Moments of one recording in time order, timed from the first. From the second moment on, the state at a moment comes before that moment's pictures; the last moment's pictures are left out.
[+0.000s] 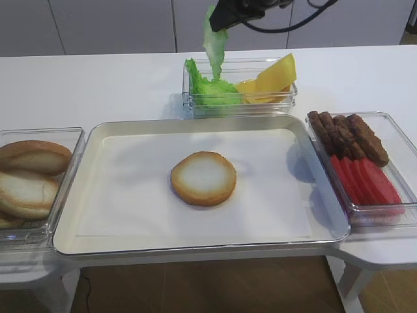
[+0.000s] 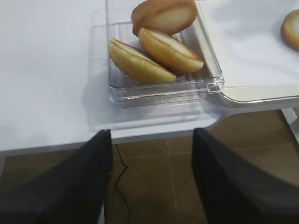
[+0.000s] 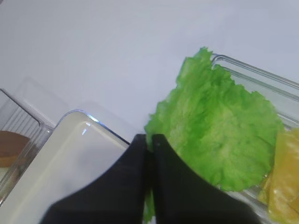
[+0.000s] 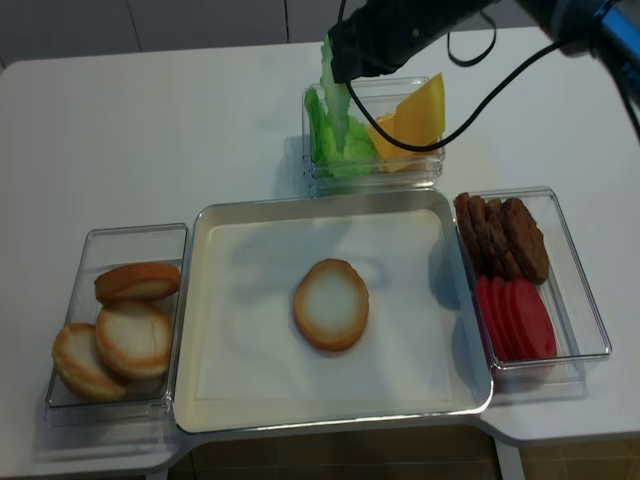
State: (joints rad) left arm -0.01 -0.02 -0.49 -0.04 1.18 -0.05; right arm 0.34 2.01 -1.93 0.67 0.96 -0.43
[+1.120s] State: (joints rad) left arm -0.01 -0.02 -0.49 -0.04 1.18 -0.05; right arm 0.40 1.47 -1.38 0.45 1.08 -0.18
